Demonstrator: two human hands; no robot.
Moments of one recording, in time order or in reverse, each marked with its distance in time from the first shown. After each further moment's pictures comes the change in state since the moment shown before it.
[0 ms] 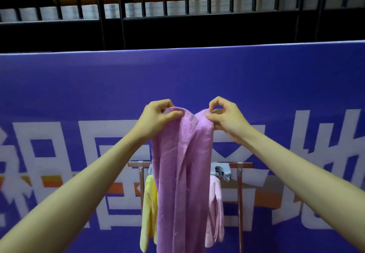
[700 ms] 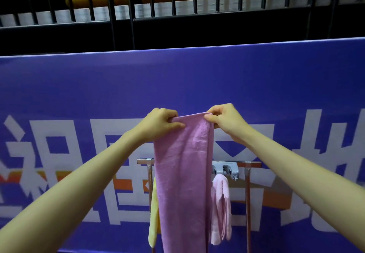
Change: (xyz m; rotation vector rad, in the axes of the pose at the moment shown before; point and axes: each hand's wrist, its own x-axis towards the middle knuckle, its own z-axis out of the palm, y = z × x) left_hand -0.005 -0.013 -0.021 0.437 -0.231 0.054; right_hand 0.003 0.002 0.021 -0.298 0.011 -0.009
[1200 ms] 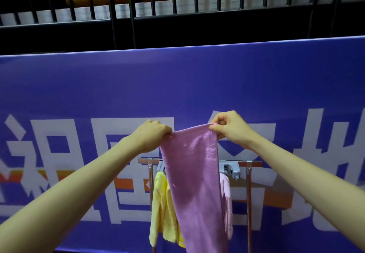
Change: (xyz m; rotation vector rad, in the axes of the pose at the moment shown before) left_hand -0.016 -0.023 0.011 0.623 -0.153 0.154; right_hand -0.017 0.010 -0.005 -0.058 -0.096 0.026
